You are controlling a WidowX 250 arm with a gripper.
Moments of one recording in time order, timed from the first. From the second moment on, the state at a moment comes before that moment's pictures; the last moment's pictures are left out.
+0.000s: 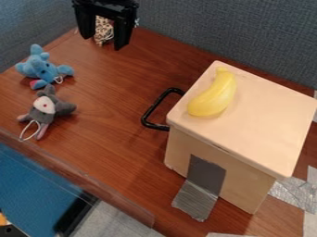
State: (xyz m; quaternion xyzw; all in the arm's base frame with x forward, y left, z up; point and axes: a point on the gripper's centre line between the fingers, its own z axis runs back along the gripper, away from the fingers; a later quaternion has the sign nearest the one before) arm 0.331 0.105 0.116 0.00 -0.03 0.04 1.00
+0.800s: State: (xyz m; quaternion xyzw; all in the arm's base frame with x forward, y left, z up) arm 0.335 0.045 0.062 -0.04 -0.06 -0.01 1.00
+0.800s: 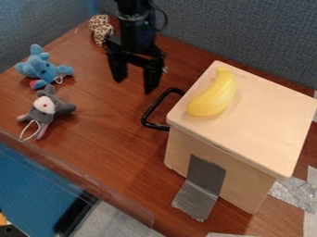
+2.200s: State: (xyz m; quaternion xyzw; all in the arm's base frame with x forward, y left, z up) arm 0.341 0.021 0.020 -0.05 -0.03 0.00 1.00
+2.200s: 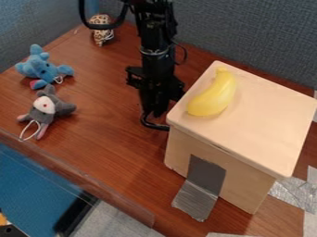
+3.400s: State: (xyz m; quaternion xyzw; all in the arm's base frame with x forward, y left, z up) arm 0.348 0.091 0.020 -0.01 -0.03 0.03 1.00
